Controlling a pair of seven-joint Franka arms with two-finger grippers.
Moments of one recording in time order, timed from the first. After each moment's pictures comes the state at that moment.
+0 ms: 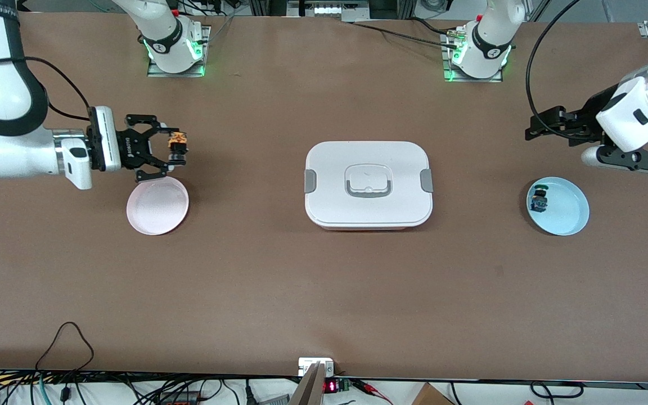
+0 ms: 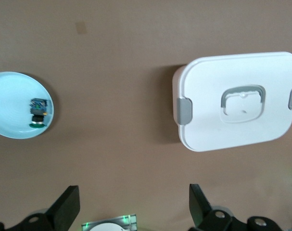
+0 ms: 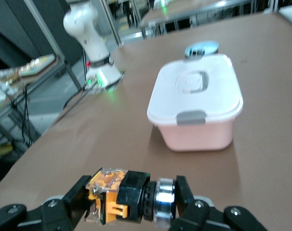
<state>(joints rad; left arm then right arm) 0.13 0.12 -0.22 -1.47 -0.20 1.39 -0.05 0.02 0.22 -0.03 -1.91 0.97 1.56 -1.91</state>
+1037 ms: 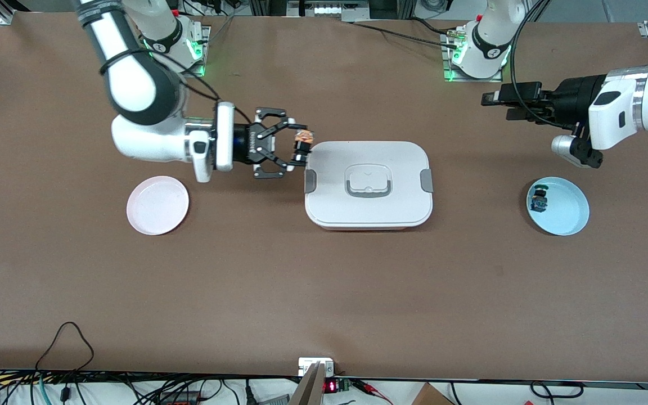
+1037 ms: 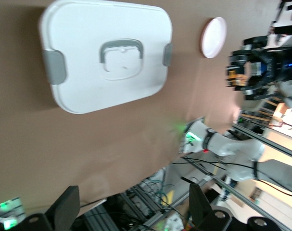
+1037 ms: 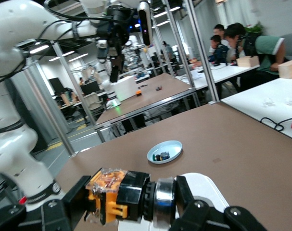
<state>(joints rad) 0.17 0.13 -0.21 -1.56 -0.74 1.30 -0.05 0.53 0.25 -0.01 -1.92 1.72 2.12 -1.78</state>
